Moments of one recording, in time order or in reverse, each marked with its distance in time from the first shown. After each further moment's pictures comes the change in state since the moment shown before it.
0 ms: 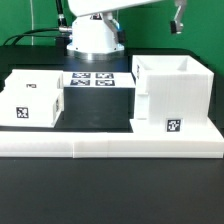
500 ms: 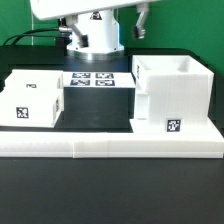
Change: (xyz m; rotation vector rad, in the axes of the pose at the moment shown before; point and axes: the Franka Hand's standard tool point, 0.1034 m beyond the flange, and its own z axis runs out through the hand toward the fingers) arm -0.014 0.049 -0.001 -0.054 0.014 -0.107
